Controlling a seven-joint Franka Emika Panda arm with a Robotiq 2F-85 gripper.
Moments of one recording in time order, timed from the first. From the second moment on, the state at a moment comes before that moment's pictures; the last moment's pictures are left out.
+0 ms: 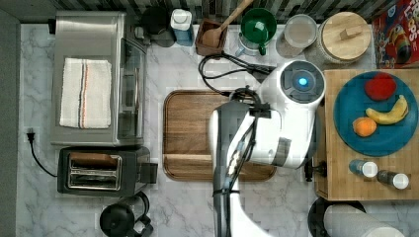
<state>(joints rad) -0.15 0.09 -0.03 -1.99 0.02 0.47 -0.86</state>
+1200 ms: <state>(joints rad) -0.31 0.22 -0.15 -2.07 -0.09 0.73 -1.04</state>
